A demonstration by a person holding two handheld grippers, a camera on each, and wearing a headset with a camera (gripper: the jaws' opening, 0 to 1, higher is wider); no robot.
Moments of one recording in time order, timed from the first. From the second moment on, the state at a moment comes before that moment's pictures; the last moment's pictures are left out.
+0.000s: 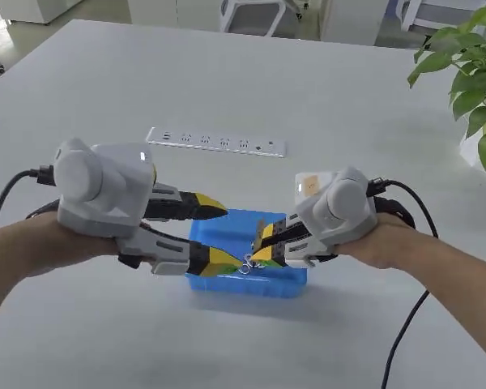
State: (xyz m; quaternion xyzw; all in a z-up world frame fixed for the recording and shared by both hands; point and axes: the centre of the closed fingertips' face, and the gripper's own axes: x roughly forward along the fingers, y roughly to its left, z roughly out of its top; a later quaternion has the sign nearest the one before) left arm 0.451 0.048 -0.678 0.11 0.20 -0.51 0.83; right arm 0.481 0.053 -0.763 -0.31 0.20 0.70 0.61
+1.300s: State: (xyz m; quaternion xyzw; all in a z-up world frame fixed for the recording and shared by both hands) left arm 0.474 0.028 -0.686 0.18 0.19 -0.54 0.80; right arm 0.473 0.055 -0.764 -0.34 0.19 0.71 0.58
